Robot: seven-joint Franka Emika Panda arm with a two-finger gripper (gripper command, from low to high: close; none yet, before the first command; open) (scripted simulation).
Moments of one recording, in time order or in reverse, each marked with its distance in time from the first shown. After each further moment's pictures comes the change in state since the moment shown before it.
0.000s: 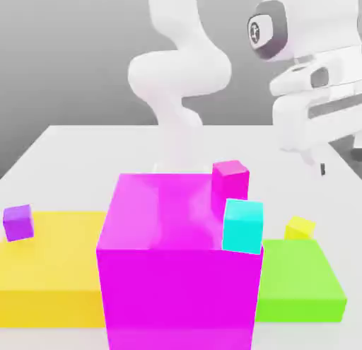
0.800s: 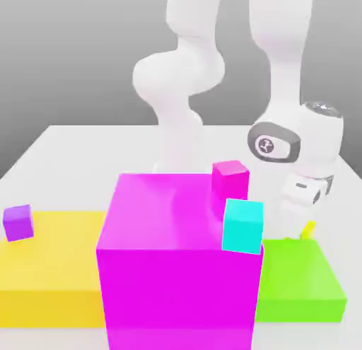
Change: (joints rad) arm 0.342 0.523 -0.152 -0.136 -0.466 0.405 0.317
